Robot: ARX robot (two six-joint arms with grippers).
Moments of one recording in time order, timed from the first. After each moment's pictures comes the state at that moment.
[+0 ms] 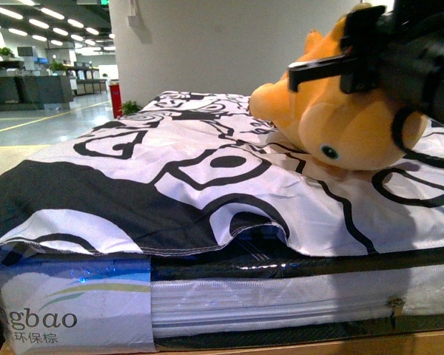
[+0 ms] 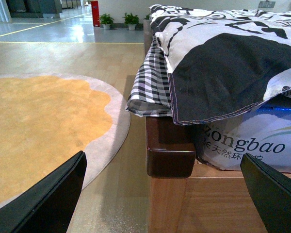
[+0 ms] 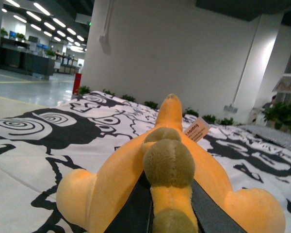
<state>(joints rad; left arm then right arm) 0.00 0.00 0.01 0.00 0.00 -0.01 0.26 1.63 0.89 1.10 0.21 -0.14</state>
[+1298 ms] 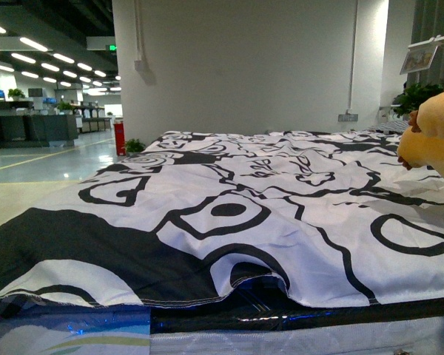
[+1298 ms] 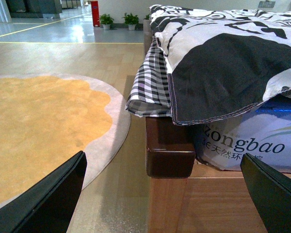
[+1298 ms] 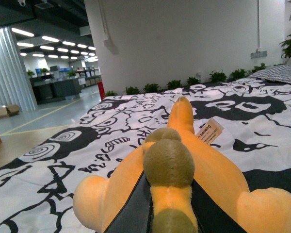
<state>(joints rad) 0.00 0.00 0.01 0.00 0.00 -0.01 -0.24 1.02 0.56 0.79 -0.28 0.27</state>
